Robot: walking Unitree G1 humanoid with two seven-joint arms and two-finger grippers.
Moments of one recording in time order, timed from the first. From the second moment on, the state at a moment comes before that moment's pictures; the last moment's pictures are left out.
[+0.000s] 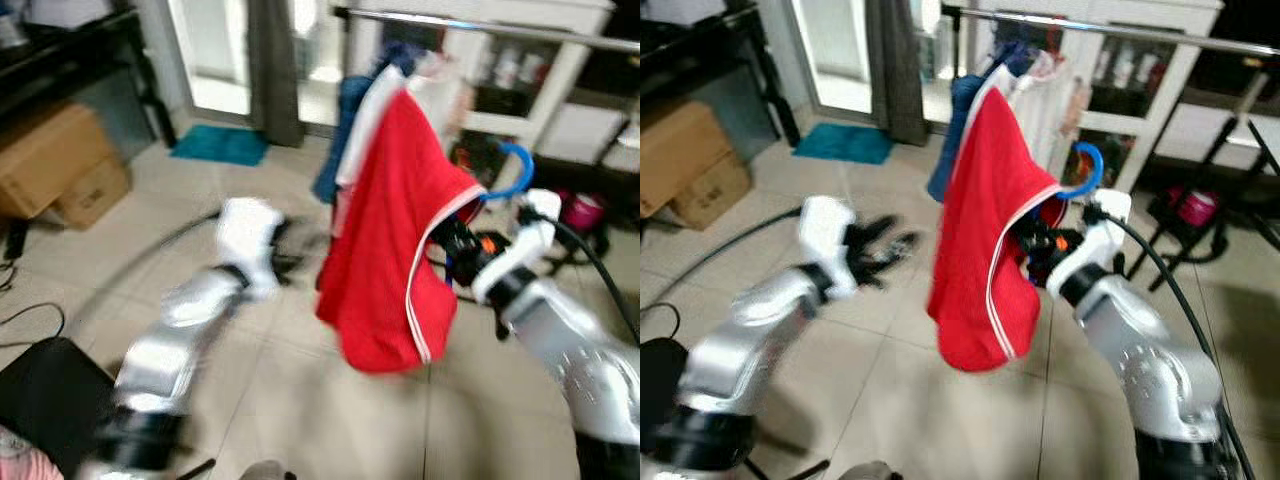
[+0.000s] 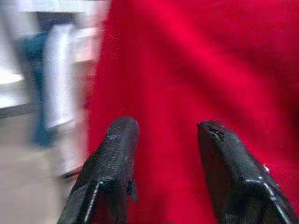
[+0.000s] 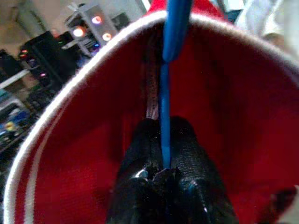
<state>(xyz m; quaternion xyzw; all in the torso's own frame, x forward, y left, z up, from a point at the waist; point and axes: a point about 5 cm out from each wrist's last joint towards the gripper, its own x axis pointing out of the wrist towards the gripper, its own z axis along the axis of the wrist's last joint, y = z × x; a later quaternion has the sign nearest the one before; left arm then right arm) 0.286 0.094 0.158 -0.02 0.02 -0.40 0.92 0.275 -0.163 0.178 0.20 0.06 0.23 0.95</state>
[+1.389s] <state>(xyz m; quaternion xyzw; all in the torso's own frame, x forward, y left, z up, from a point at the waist) 0.348 0.179 0.186 0.05 -0.06 -0.21 0.97 0.270 -0.171 0.196 0.26 0.05 0.35 0.90</state>
